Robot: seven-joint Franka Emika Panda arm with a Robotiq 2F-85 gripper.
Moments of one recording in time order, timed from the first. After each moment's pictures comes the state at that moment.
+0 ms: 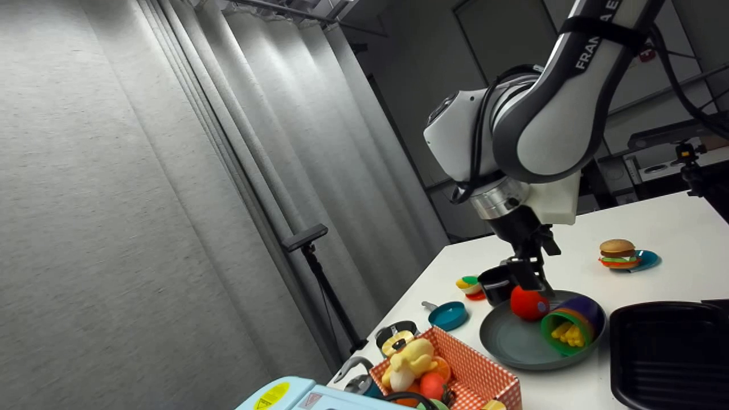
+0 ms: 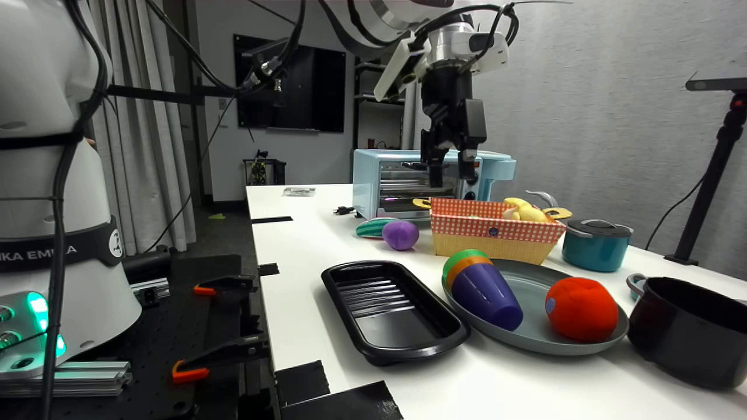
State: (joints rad) arm -0.06 0.00 0.02 -2.27 -0.42 2.22 0.35
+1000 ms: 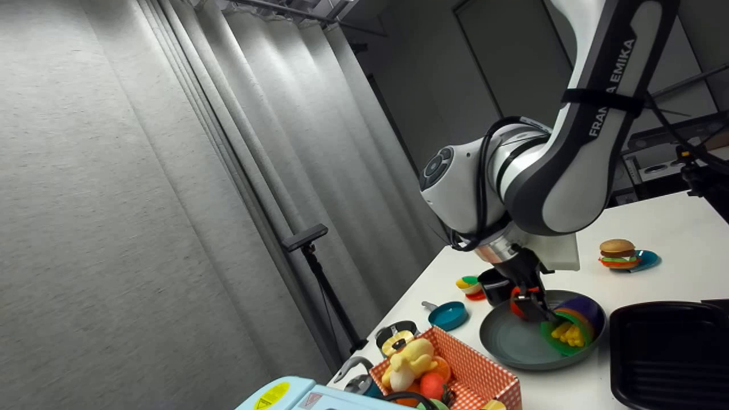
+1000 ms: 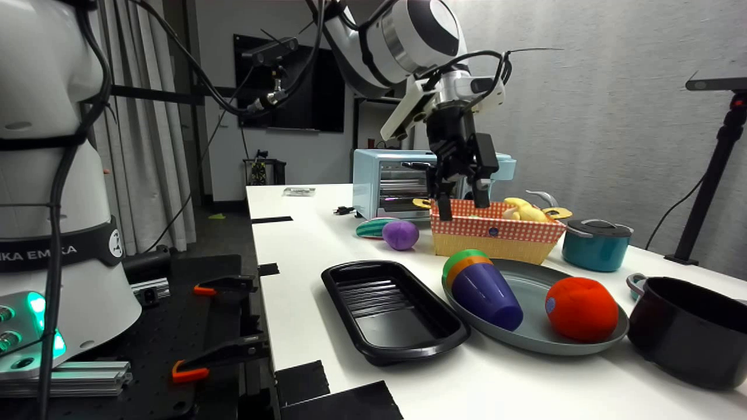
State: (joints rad) arm -0.01 0.16 0.01 -2.21 -0.66 2.24 0.48
